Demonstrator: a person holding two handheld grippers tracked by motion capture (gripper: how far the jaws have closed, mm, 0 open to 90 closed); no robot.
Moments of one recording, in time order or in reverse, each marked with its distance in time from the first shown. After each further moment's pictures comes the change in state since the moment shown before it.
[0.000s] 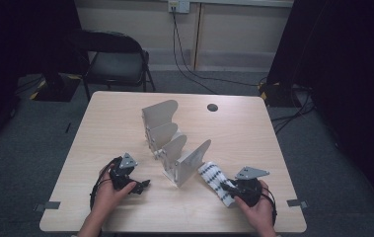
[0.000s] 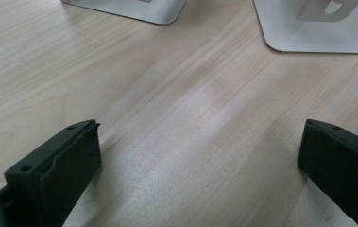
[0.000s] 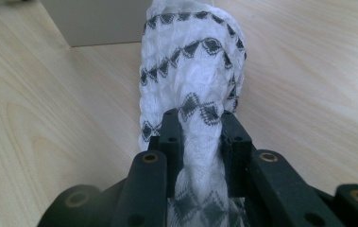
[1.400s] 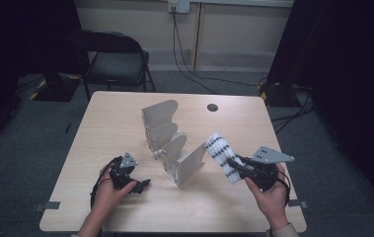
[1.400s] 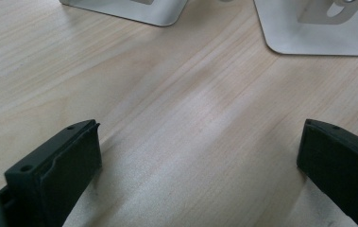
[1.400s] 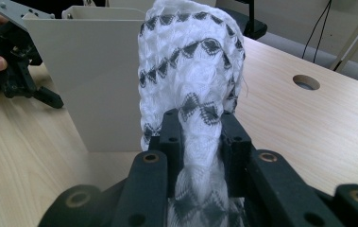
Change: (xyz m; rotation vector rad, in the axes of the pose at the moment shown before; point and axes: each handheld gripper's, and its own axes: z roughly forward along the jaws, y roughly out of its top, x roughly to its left) left arm 0.000 0.001 0.001 0.003 0.003 -0.004; right arm -0.004 0.067 -0.062 -0.254 -0.033 -0.064
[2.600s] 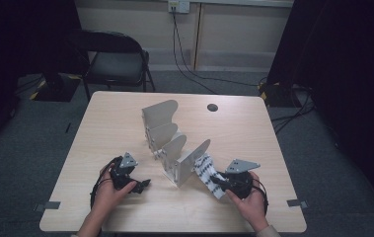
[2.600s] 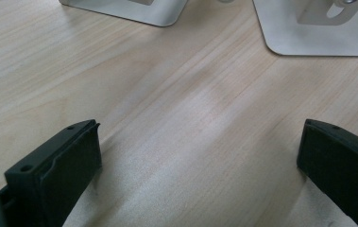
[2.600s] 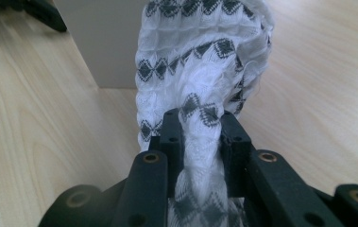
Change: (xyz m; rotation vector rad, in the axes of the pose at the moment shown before) left arm 0.000 0.000 0.000 0.000 -0.001 0.005; right arm 0.020 -0.054 0.065 0.204 0.110 -0.019
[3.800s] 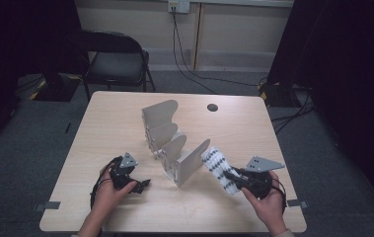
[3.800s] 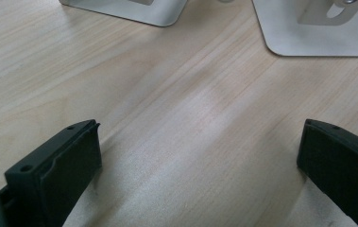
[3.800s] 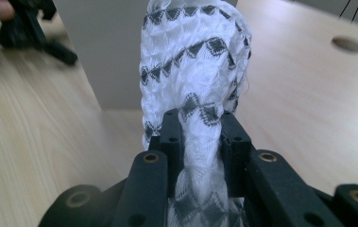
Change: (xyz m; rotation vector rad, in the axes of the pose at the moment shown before) left arm 0.000 0.000 0.000 0.001 0.000 -0.004; right arm -0.009 0.013 -0.060 -0.118 -0.038 0.007
